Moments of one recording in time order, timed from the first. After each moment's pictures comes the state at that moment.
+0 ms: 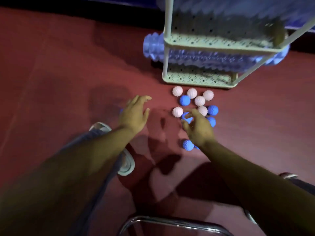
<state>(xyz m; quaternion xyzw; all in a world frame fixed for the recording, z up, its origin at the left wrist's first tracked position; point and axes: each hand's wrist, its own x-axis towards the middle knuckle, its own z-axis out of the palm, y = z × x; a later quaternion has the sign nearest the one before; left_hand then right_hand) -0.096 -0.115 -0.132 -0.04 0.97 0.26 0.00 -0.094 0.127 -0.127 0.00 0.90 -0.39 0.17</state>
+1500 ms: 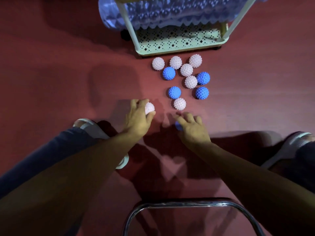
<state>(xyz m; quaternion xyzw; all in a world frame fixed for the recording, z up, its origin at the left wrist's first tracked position) -0.064 -0.041 -0.188 -0.09 0.94 0.25 0.21 -0.021 0.168 -0.245 -0.07 0.95 -0.17 0.26</state>
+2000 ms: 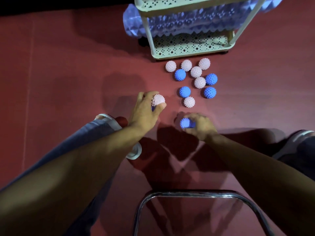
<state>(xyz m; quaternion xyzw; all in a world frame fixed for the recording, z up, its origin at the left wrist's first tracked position) -0.056 -0.057 -0.111 -0.07 0.93 0.33 0.14 -0.026 0.170 -0.214 0.01 0.88 -0.34 0.32</state>
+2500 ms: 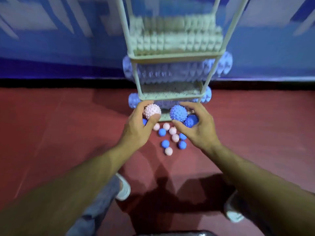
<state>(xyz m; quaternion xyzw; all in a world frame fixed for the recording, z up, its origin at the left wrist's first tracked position) -0.062 -0.023 0.115 0.03 0.87 0.49 -0.07 -0.059 0.187 0.125 -0.10 0.84 -0.51 -0.12</state>
